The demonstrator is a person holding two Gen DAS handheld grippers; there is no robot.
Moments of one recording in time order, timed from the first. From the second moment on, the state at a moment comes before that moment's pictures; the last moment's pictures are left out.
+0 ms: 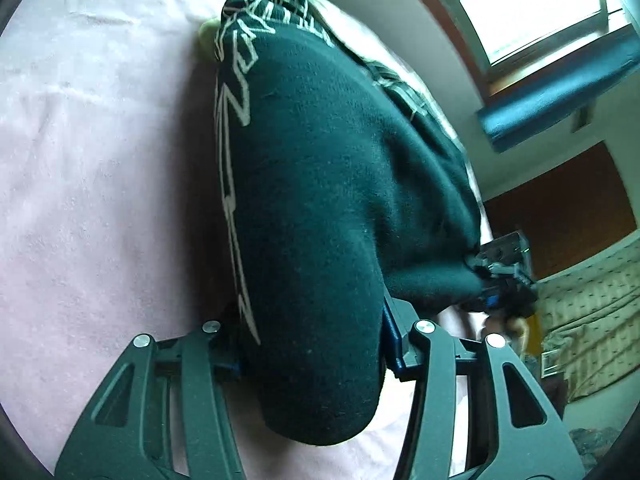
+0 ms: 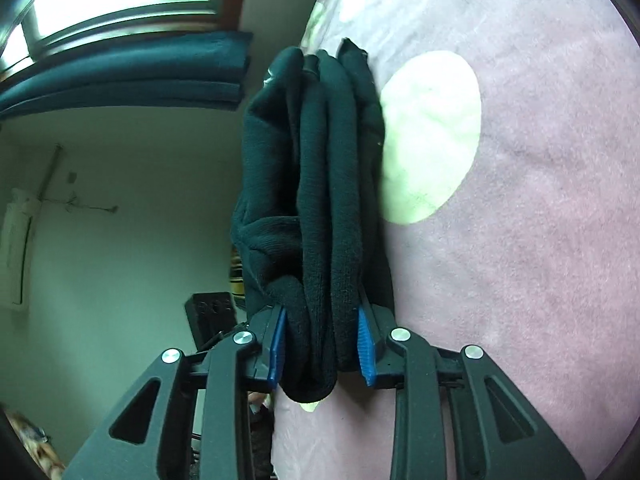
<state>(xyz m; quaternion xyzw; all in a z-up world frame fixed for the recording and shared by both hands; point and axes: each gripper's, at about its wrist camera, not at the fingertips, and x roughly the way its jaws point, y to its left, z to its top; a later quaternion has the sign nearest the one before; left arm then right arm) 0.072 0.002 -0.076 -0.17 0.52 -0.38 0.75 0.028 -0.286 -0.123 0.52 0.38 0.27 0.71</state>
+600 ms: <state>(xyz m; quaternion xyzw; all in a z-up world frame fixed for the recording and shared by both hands) 0.065 -0.012 -0.068 -0.13 0.49 -0.36 0.78 0.029 -0.283 -0.121 0.51 0.37 0.27 0.73</state>
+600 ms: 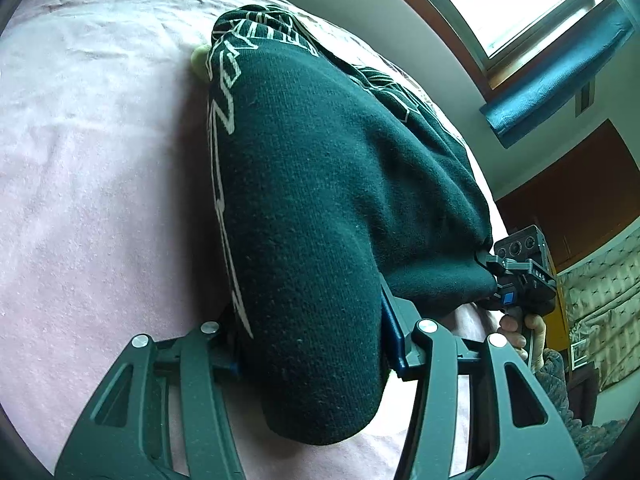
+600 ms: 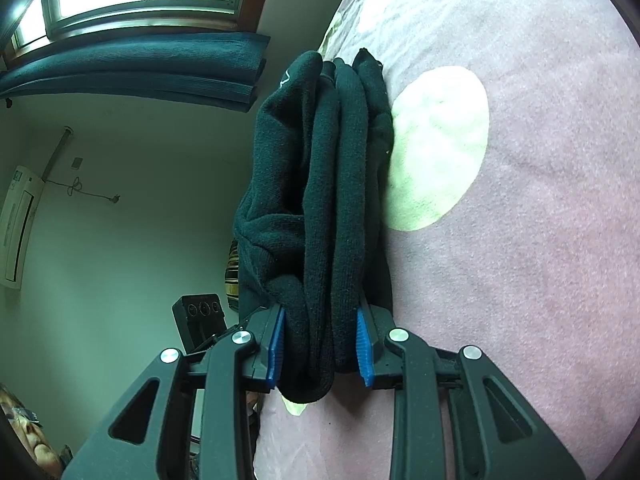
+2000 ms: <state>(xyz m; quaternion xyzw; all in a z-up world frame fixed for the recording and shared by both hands) -0.028 -0.014 -0.030 0.01 0.43 -0.19 0.88 -0.034 -0.237 -0.066 0.29 0.42 0.08 0.86</state>
